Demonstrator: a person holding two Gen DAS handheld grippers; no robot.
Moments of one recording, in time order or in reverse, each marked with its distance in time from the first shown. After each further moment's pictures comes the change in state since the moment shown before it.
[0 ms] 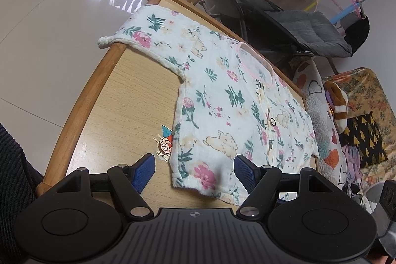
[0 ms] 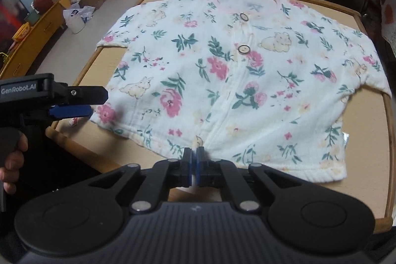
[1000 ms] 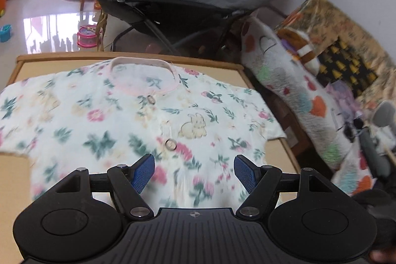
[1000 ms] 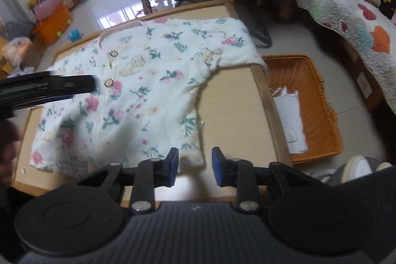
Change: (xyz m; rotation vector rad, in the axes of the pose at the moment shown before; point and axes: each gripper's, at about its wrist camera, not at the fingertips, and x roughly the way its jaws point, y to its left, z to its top) left arm 0.094 -0.178 0.014 0.495 0.046 -0.028; right arm -0.065 -0.118 -0.033 0.335 -0.135 -0.191
